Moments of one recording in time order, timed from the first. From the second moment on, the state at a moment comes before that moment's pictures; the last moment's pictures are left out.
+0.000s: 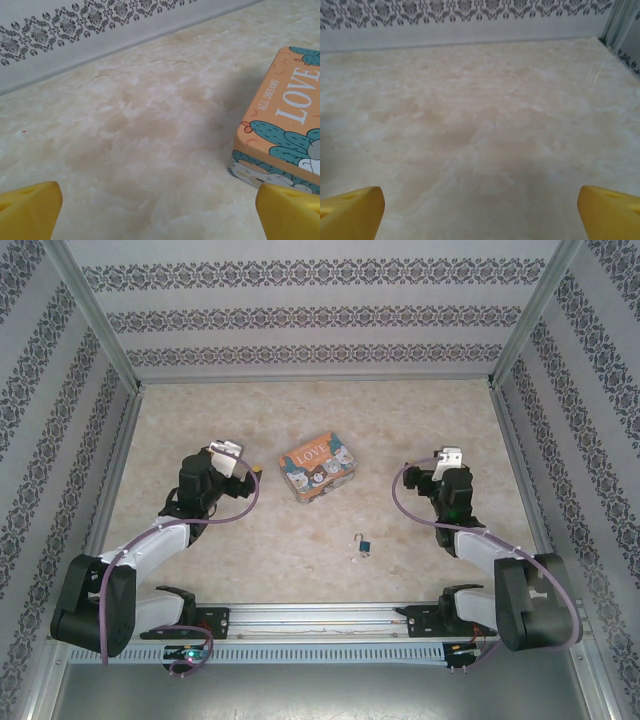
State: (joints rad) left arm -0.20 1.21 0.49 0.33 0.07 0.21; right arm 0.08 1.23 0.30 0.58 0.08 0.10
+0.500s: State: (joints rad) left arm -0.20 1.22 0.45 0.38 0.06 0.24; right arm 0.03 1.31 0.24 0.84 0.02 0.02
